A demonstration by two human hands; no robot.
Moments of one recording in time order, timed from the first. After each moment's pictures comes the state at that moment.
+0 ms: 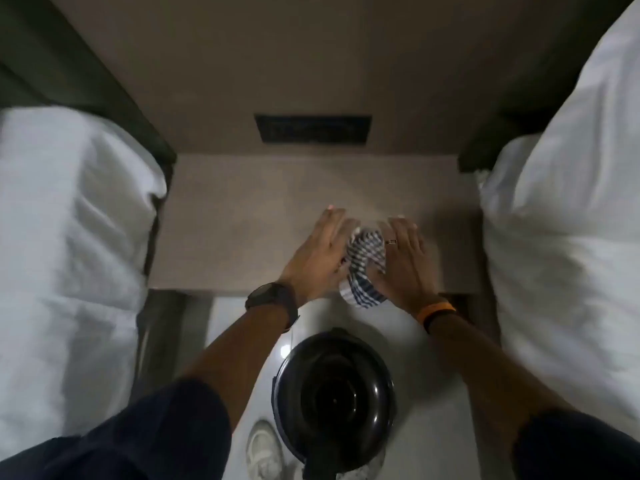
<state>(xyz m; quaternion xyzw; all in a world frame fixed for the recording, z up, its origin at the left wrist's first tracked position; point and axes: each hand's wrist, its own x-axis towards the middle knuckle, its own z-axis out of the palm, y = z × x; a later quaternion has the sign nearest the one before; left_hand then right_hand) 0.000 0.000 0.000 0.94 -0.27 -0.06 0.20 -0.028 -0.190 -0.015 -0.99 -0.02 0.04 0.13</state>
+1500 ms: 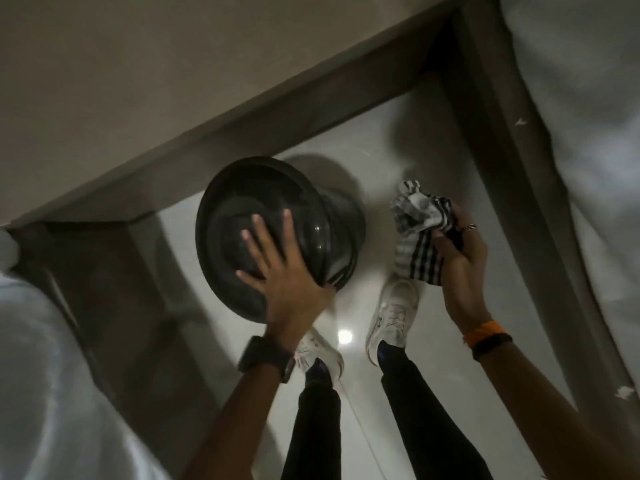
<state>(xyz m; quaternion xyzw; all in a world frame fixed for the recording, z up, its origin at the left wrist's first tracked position) -0.280 0.011 -0.188 0.95 -0.05 -0.26 0.14 -0.361 -0.206 -0.181 -0.63 0.46 -0.04 0.62</state>
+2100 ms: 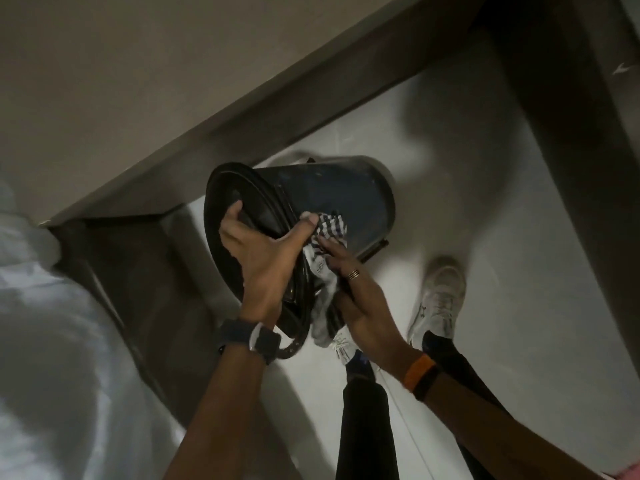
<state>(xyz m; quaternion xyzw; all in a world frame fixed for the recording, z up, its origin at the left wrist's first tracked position) -0.208 0.059 -0.158 0.85 0.22 -0.23 0.42 -0.346 -0.021 -0.199 -0.69 0.21 0.06 0.69</state>
